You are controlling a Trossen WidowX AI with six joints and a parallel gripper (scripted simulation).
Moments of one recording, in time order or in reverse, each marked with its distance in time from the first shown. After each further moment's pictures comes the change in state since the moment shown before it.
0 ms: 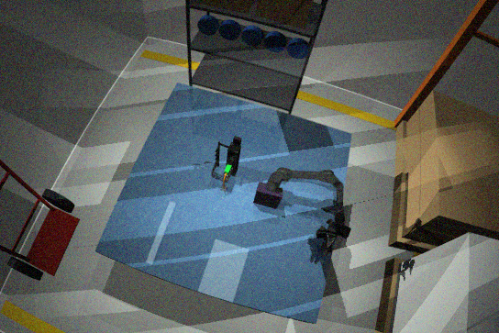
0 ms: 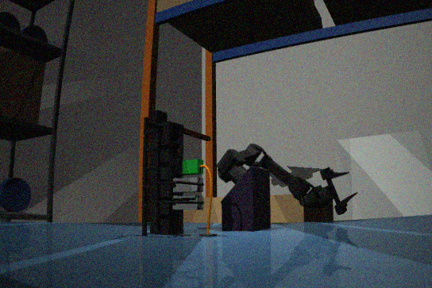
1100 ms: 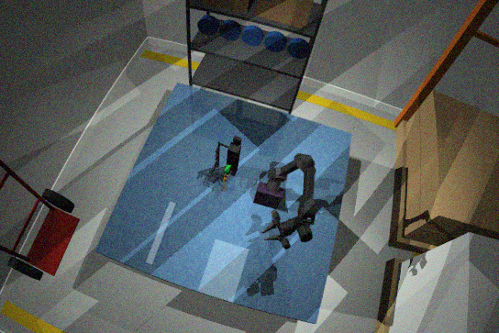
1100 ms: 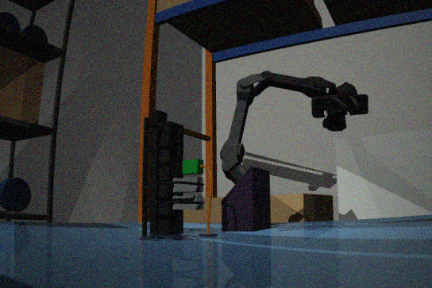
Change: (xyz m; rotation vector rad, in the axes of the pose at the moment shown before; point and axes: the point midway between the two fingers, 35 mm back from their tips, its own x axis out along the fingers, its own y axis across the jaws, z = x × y) arm 0.192 0.236 0.284 1.356 -1.078 0.335
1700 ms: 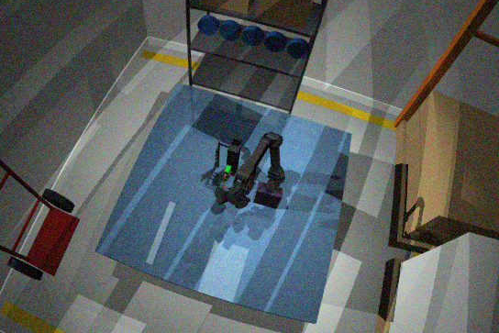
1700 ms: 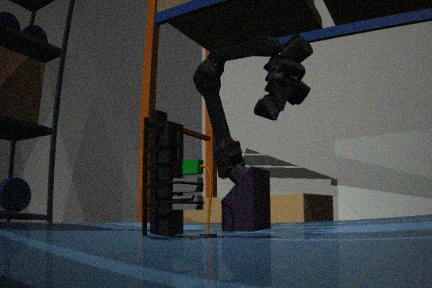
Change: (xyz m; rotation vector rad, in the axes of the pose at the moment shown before) arm 0.134 0.252 -0.040 1.116 -0.409 0.637
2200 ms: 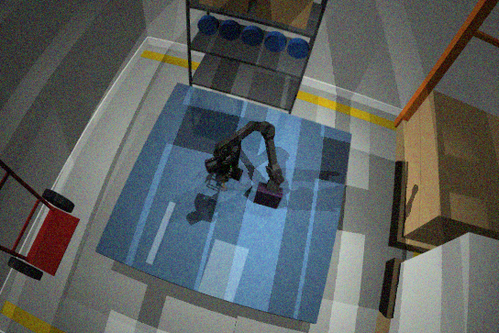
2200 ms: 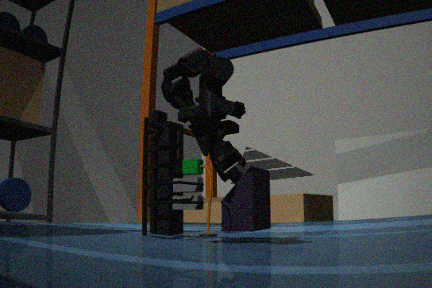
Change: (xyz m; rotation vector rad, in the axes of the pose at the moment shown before) arm 0.090 0.106 -0.128 0.821 -0.058 0.515
